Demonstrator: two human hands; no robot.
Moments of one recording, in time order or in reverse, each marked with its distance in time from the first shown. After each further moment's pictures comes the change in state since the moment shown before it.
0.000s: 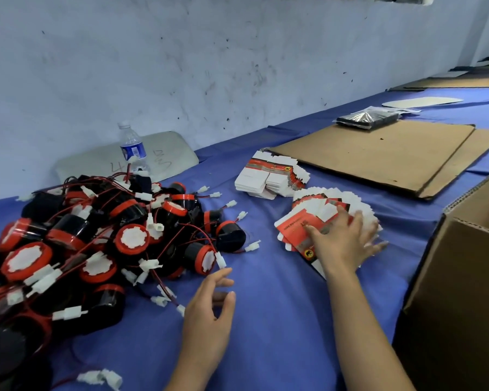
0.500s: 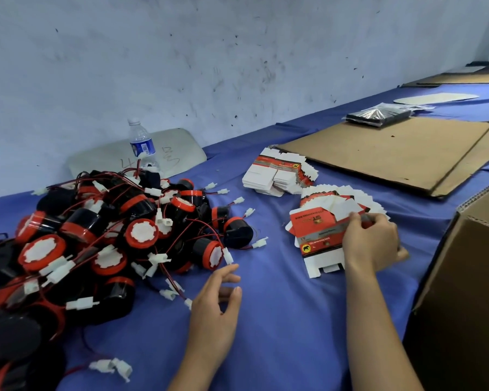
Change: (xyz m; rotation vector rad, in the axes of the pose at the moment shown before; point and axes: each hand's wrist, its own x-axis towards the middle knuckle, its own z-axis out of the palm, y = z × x) left_hand -0.001 0.001 -0.001 -0.008 0.007 -0.019; right_hand 0.008 0.008 -0.016 0.343 0.283 0.247
